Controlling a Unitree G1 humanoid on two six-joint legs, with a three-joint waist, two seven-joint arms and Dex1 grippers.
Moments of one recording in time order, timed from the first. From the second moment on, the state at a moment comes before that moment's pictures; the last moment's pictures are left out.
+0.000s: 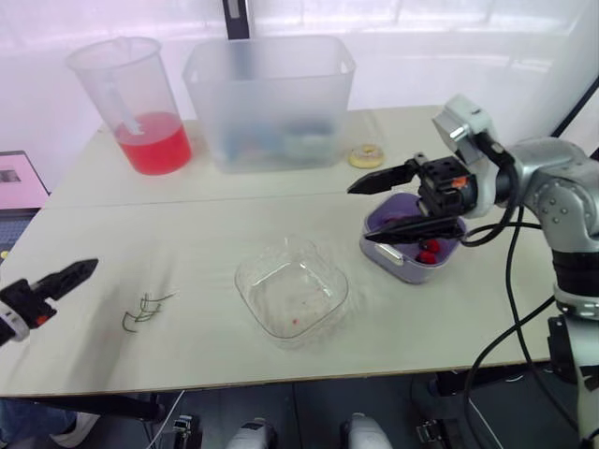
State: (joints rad) left arm -0.03 0.85 0.82 0.02 -1.06 0.97 -0.66; right arm -0.97 -0.86 0.03 -0.05 0.69 0.86 1.45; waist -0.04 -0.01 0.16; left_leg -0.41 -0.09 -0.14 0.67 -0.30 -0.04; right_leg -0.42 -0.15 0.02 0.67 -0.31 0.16
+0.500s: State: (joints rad) left arm -0.54 0.91 0.25 -0.37 -1.13 0.97 -0.86; right arm -0.77 -1.06 -0.07 -0.24 0.67 0.98 1.22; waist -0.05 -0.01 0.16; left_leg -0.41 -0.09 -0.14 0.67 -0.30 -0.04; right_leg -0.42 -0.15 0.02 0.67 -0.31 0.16
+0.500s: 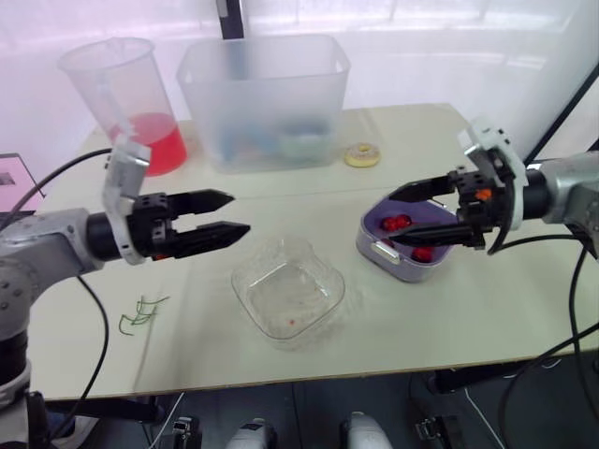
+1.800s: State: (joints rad) left arm -0.48 0.80 0.14 -0.45 -0.77 0.64 -0.91; right arm -0.86 -0.91 0.27 -0.27 0.53 1.47 0.63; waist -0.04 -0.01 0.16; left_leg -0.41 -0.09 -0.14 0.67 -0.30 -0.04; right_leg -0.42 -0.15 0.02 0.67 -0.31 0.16
